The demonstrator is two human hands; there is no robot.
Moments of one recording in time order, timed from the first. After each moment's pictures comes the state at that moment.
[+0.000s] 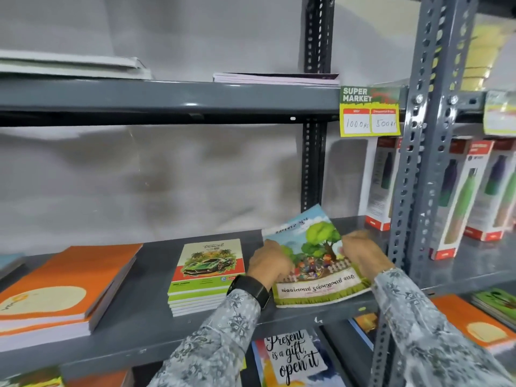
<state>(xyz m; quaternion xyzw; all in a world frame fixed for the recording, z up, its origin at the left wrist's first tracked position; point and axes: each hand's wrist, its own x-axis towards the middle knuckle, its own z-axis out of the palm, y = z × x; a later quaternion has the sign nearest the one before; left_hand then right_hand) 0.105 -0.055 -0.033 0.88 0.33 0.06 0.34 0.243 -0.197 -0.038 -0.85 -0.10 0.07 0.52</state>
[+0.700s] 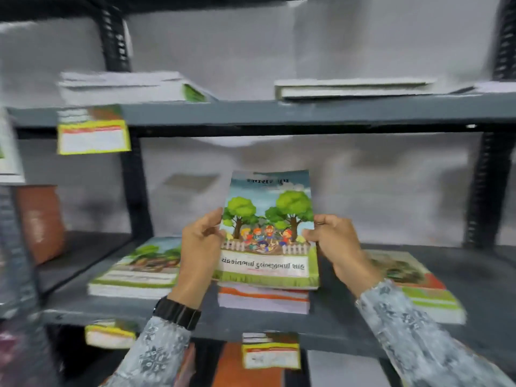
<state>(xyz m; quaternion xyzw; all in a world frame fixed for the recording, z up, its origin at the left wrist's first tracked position) -0.275 0.226 -0.009 0.63 0.28 0.57 0.45 -0.080 0.096 0.008 -0.66 -0.33 0.15 0.66</state>
